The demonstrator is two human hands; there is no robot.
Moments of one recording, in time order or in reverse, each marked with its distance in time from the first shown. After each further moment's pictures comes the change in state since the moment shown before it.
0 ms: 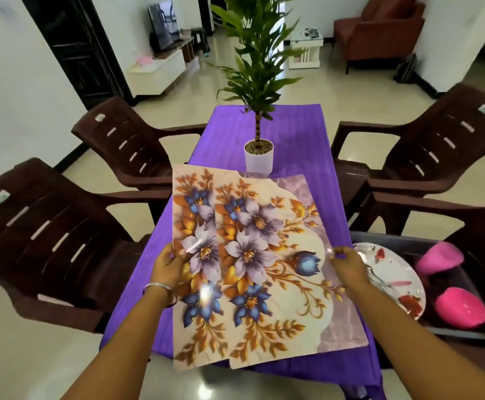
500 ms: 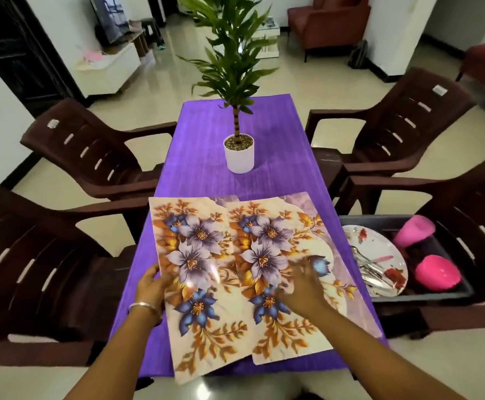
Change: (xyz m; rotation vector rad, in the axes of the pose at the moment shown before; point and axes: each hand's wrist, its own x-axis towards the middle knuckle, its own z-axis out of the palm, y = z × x) left_hand 0.042 -0.025 -0.041 -0.079 -0.122 -0.275; right_hand -0.071 0.026 0.082 -0.683 -0.265 -0.201
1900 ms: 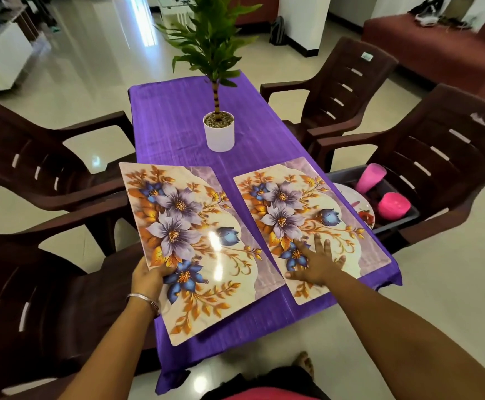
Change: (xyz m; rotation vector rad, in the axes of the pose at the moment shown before) left_hand 0.061 0.024 -0.095 0.039 -0.224 0.008; right_hand -0.038 -0.041 0.056 -0.174 -0.119 0.373
